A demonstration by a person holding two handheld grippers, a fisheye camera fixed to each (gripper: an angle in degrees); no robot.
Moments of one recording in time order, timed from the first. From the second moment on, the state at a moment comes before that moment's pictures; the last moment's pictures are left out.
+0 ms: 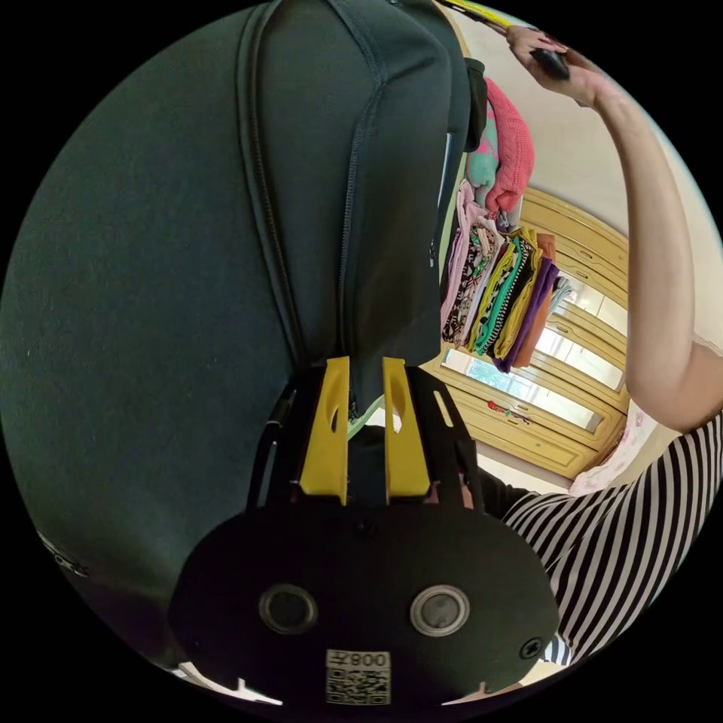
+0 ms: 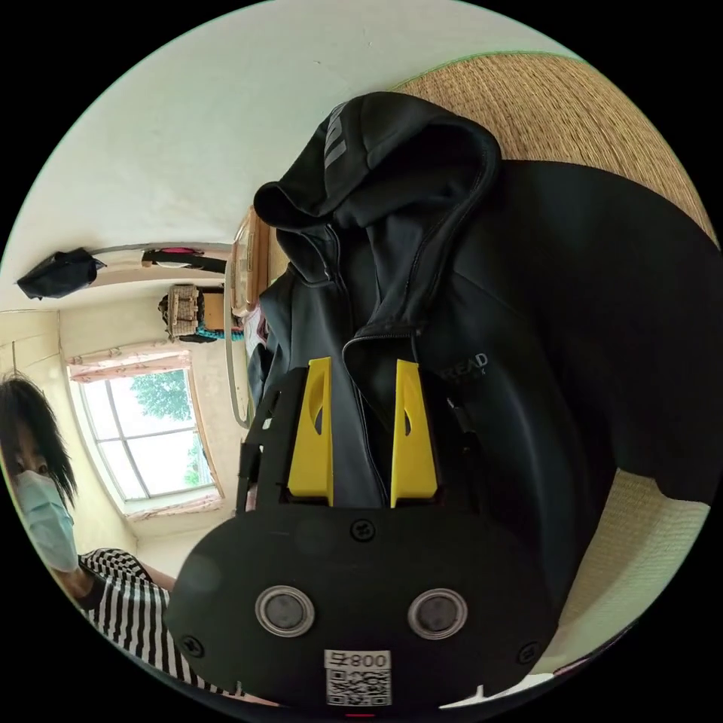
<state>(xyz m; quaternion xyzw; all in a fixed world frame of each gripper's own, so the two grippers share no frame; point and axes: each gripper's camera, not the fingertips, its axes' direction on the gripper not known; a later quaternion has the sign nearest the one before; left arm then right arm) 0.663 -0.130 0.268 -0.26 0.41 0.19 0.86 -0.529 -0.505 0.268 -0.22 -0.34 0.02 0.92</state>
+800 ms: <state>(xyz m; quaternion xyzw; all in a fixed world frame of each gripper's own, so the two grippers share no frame) 0.618 -0.116 0.235 -0.19 0.47 0.17 0.84 -0.455 -0.532 0.283 -0.15 -0.45 0.01 0.88</state>
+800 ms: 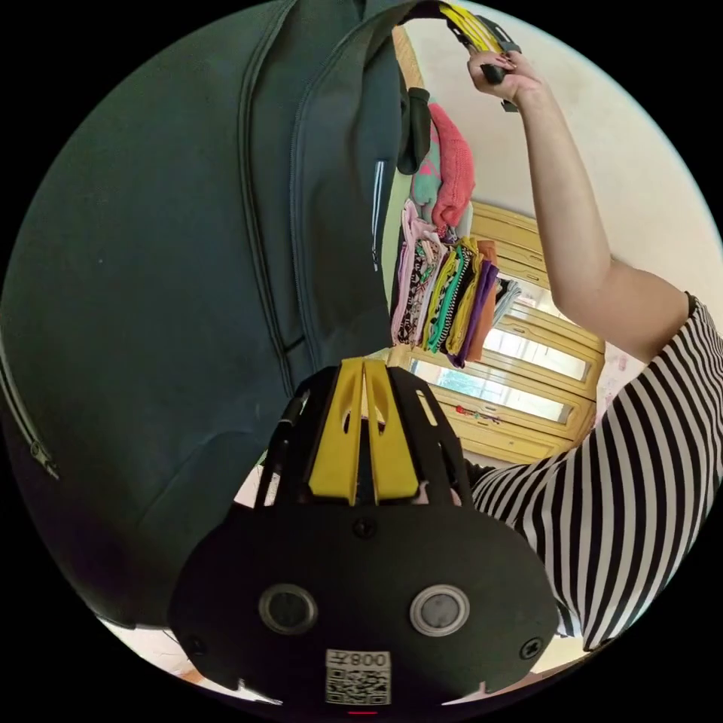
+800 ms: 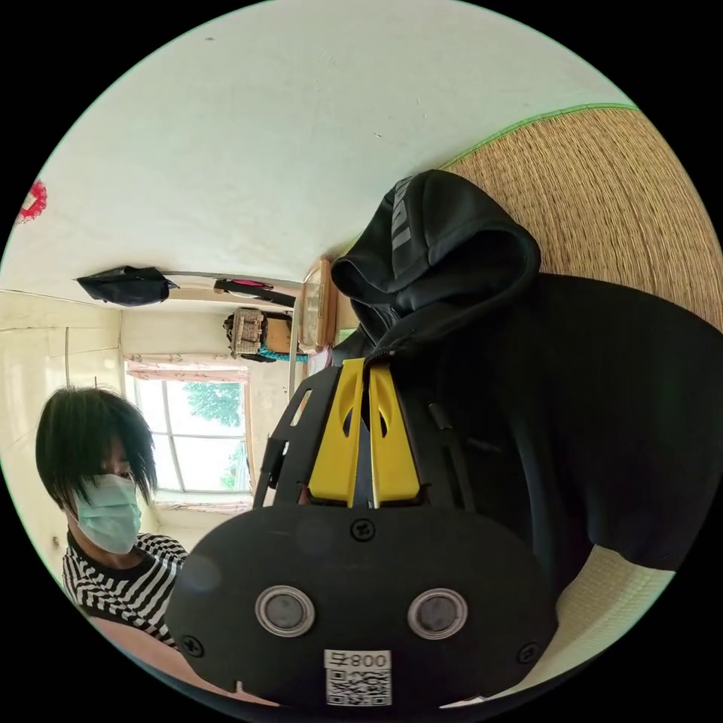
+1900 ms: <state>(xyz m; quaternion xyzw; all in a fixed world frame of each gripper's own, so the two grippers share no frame) 0.577 -0.117 0.241 -0.18 0.46 0.10 0.86 -0.582 -0.633 0.206 -0.17 -0.41 -0.08 0.89</state>
